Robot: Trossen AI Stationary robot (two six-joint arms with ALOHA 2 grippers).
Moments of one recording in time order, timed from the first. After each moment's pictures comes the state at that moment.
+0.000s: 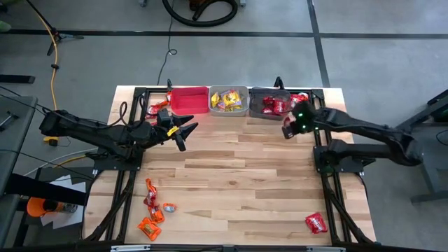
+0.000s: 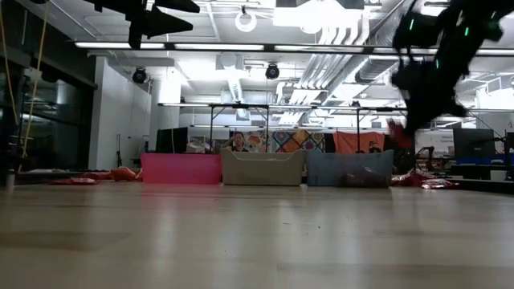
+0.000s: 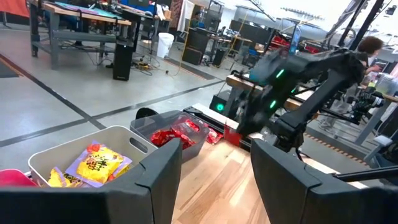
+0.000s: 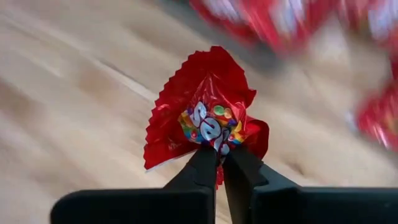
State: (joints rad) left arm -0.15 0.89 0.57 0.28 -0.64 -0.31; right arm -0.52 0.87 0.60 -0.74 0.05 0.56
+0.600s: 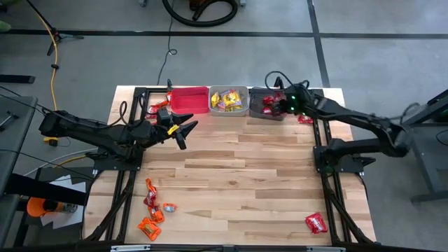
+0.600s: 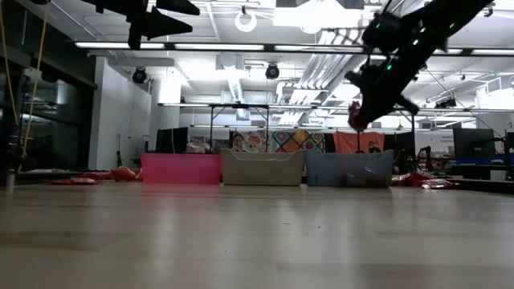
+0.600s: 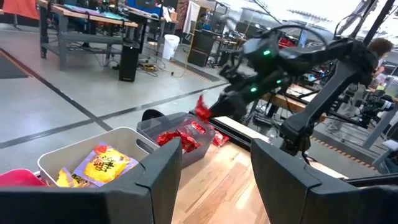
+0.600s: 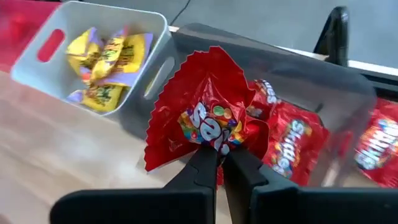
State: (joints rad) left arm -0.13 0.89 0.57 0.28 -0.66 -0.31; right arm -0.64 1.13 0.73 -0.38 0.16 0.52
